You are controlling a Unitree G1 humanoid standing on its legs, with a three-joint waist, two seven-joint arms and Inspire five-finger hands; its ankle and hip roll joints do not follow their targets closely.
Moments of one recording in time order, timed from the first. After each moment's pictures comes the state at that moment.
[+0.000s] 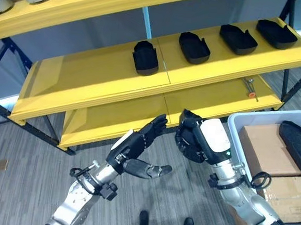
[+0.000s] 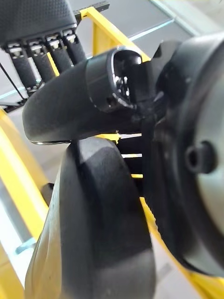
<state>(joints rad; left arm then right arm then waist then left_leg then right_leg) 0.07 0.59 -0.34 -0.13 -0.53 -0.39 -0.31 -0.17 -0.72 0.45 -0.09 -0.62 -0.27 -0.54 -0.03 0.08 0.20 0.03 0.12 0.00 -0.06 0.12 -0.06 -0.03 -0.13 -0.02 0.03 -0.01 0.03</state>
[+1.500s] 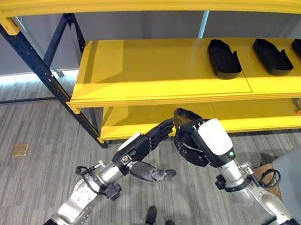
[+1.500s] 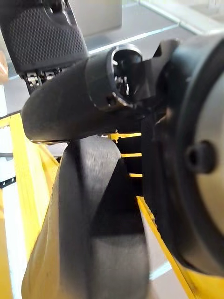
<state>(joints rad) 0.01 0.63 -0.43 -0.09 -0.54 -0.41 -0.29 -0.17 -0.75 0.45 -0.07 -0.66 -0.37 -0.49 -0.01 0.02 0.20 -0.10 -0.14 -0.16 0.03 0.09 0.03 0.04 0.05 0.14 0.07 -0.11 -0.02</state>
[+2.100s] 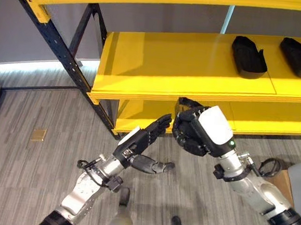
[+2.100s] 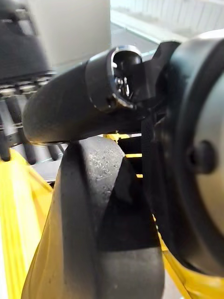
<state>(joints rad) -0.06 0.60 -0.43 0.04 -0.50 -0.42 -0.26 -0.28 -0.74 0.46 -0.08 -0.57 -0.37 -0.48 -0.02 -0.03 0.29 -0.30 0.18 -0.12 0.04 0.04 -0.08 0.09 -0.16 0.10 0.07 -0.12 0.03</state>
